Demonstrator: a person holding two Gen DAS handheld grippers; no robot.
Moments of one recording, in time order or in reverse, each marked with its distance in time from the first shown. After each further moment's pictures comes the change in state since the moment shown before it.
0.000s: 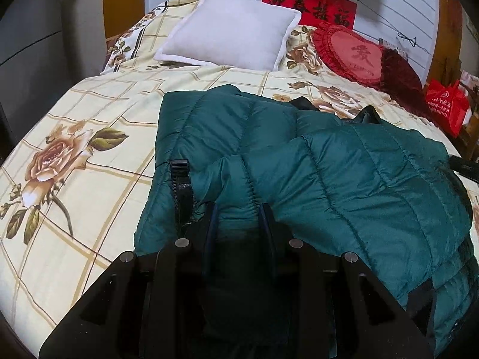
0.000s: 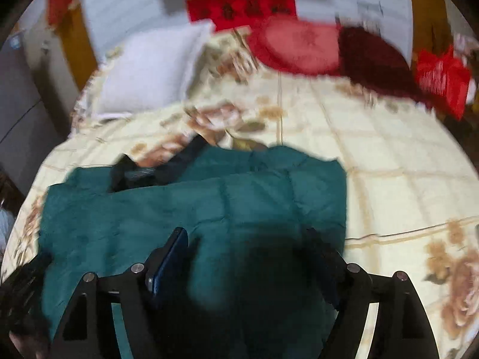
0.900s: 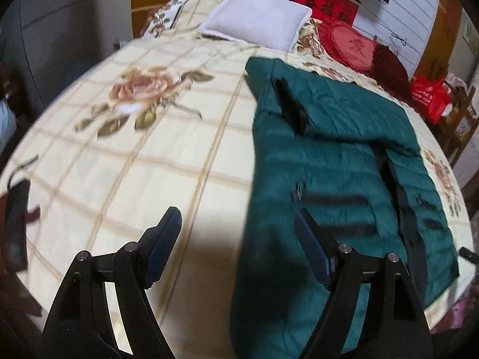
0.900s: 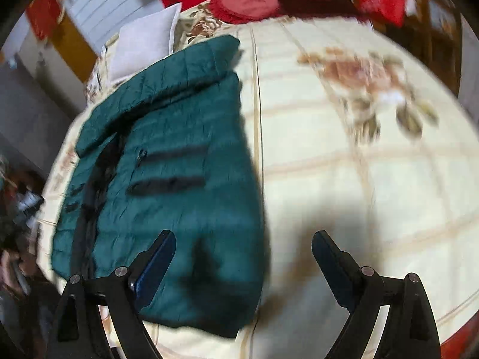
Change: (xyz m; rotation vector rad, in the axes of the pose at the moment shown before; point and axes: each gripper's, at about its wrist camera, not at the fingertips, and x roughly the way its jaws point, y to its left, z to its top) left arm -0.188 0.124 -0.117 -0.058 0.140 -0.072; right arm -0.212 -0.075 -0.239 0.245 0.225 0.061
